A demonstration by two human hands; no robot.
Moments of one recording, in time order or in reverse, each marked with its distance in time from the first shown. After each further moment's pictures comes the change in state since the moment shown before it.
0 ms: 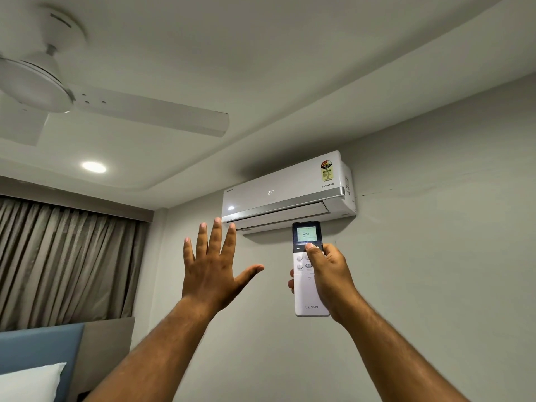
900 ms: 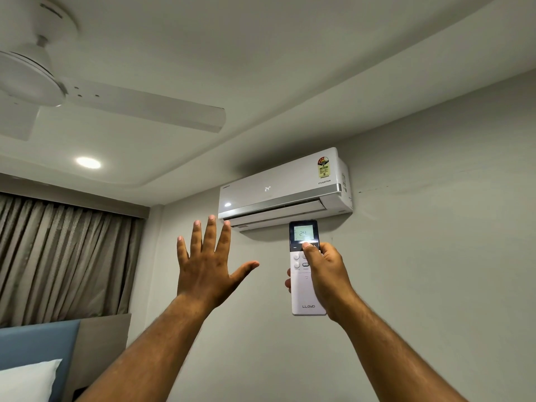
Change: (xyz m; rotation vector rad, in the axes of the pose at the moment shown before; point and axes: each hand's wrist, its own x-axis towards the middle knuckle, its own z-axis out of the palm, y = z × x) left_hand -0.002 0.002 0.000 -0.032 -0.001 -0.013; right_hand -0.002 0.003 -0.002 -0.022 0.005 0.014
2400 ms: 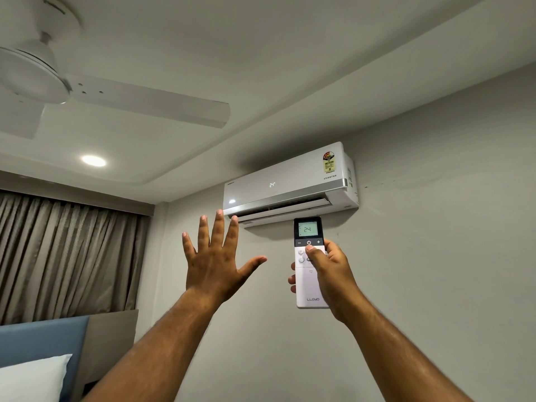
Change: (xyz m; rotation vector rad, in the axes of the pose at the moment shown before) left_hand 0.004 -0.004 0.008 0.030 0.004 -0.010; right_hand -0.002 0.009 0.005 0.086 -0.063 0.027
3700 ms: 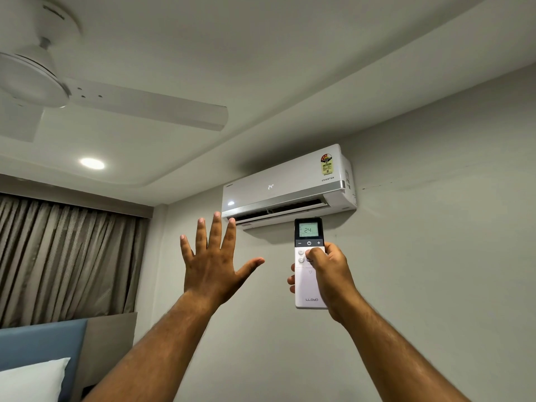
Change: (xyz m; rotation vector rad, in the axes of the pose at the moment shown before) left_hand -0.002 0.003 -0.006 -0.011 0.005 -0.004; right_hand -0.001 -0.003 -0.002 0.013 0.042 0.004
